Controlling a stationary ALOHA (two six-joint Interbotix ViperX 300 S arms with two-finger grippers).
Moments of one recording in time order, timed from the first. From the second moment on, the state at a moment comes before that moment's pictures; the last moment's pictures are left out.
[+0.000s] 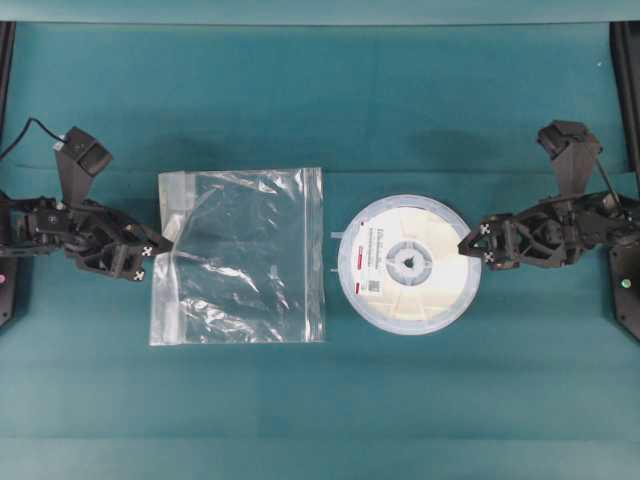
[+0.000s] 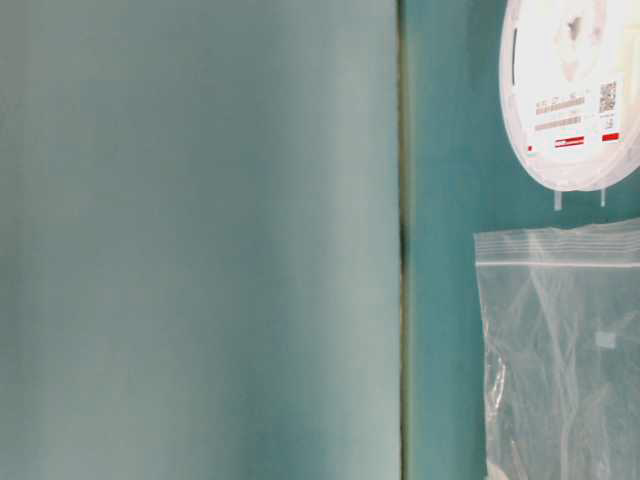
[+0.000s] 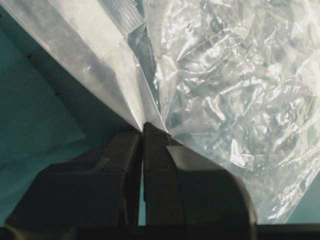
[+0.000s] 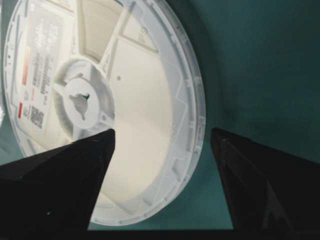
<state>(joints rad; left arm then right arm) 0.20 -0.12 1.28 0.02 -0.38 -0.86 -0.16 -0.33 1.22 0.88 -0.04 0.36</state>
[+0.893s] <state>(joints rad) 0.19 -0.15 1.26 0.03 -0.37 -0.86 -0.16 -0.39 1.22 0.88 -0.04 0.36</state>
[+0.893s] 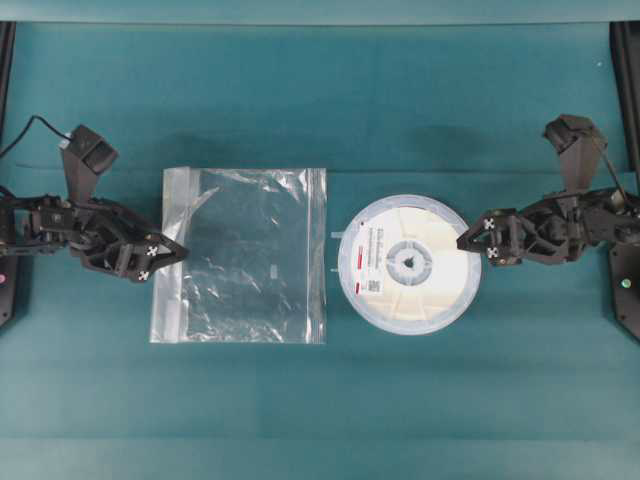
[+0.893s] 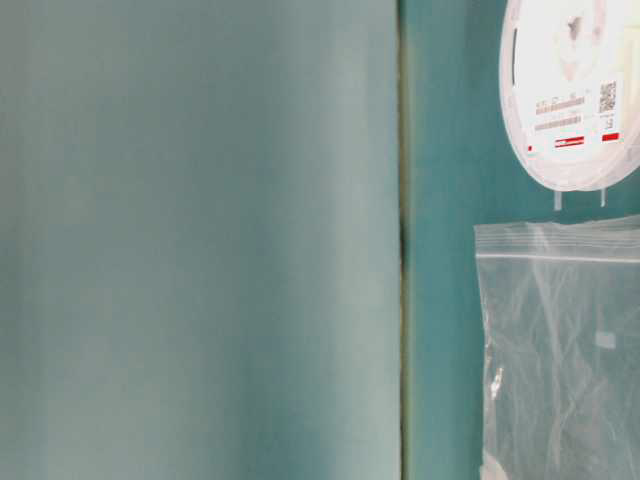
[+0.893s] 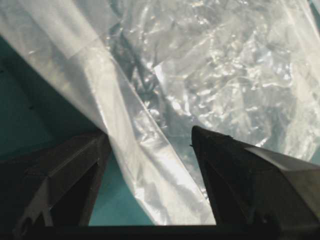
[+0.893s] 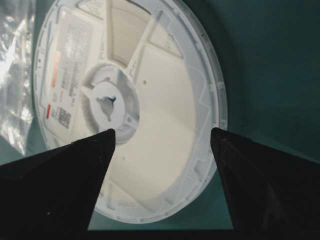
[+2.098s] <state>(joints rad) 0.20 -0.92 1.22 0.03 0.10 -0.62 -0.16 -0.74 1.19 0.75 -0.02 0.09</state>
